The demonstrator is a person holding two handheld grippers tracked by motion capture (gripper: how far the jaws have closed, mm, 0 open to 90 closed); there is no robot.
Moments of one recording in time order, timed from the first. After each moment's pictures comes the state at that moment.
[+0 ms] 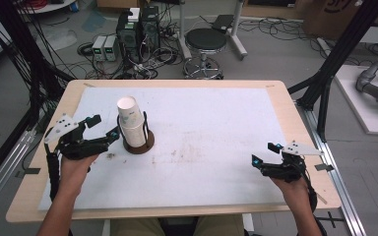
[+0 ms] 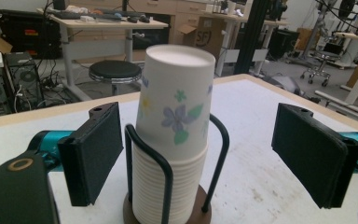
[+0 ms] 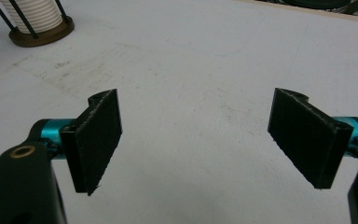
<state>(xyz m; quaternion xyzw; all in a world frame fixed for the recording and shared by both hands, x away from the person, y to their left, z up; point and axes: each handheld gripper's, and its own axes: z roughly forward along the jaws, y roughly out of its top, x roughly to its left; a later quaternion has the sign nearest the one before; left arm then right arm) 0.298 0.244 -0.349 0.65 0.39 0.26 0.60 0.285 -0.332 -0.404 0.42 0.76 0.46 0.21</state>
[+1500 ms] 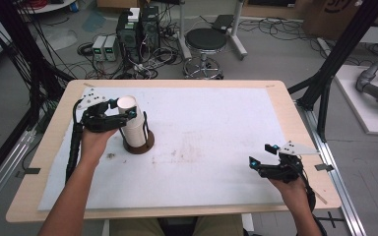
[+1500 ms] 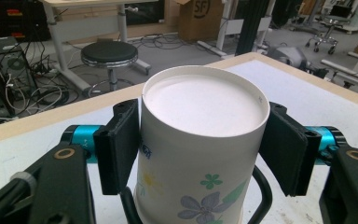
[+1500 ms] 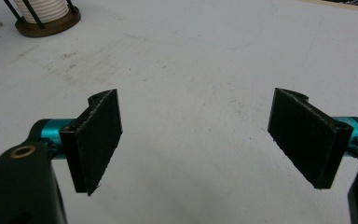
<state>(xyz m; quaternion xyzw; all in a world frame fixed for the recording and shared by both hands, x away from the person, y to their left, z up) 0.369 0.211 -0.341 0.70 0.38 0.24 0.56 0.286 -0.327 -0.406 0.41 0.77 0.45 0.20</state>
